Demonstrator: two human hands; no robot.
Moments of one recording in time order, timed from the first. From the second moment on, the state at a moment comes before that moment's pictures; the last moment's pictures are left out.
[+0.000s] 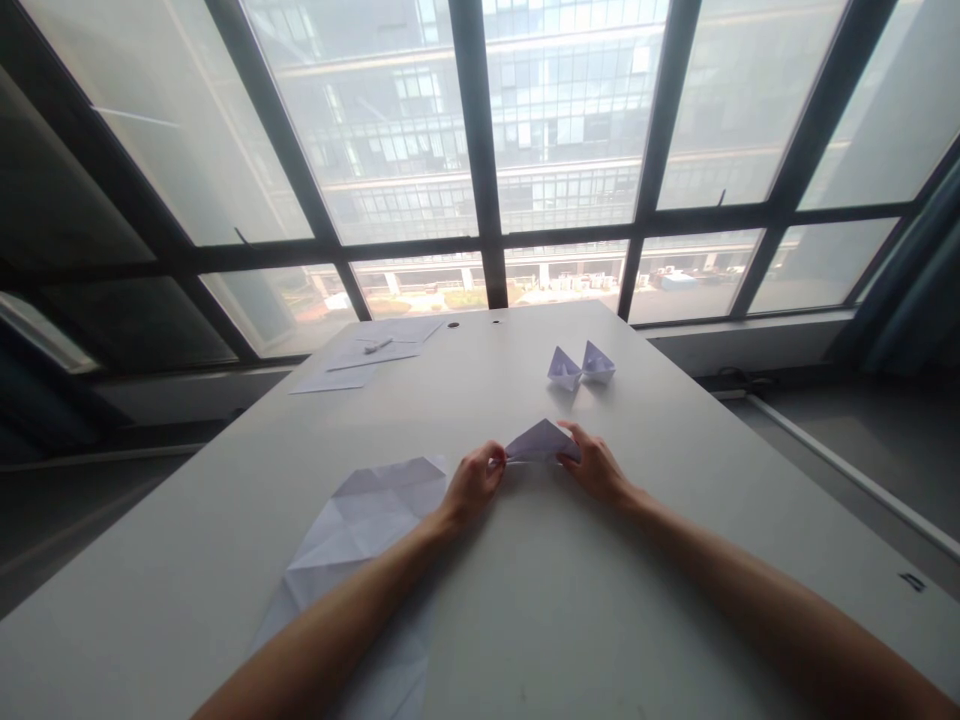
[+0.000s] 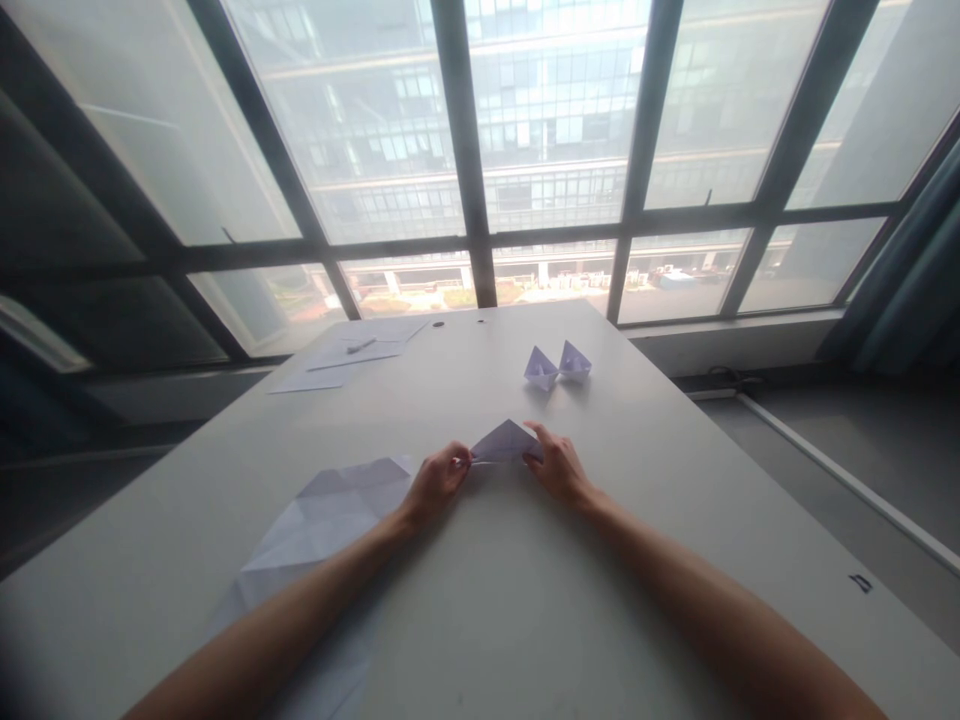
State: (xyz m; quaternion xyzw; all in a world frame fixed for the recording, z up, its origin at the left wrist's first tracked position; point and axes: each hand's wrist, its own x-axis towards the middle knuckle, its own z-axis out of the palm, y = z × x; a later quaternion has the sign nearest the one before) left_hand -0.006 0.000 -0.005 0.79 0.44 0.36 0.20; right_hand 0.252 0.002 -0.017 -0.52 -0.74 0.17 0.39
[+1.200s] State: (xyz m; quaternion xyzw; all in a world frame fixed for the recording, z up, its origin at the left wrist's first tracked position) left_hand -0.007 0.006 -0.009 0.76 0.48 0.36 0.25; right_hand 0.251 0.000 -0.013 -0.52 -0.74 0.17 0.39
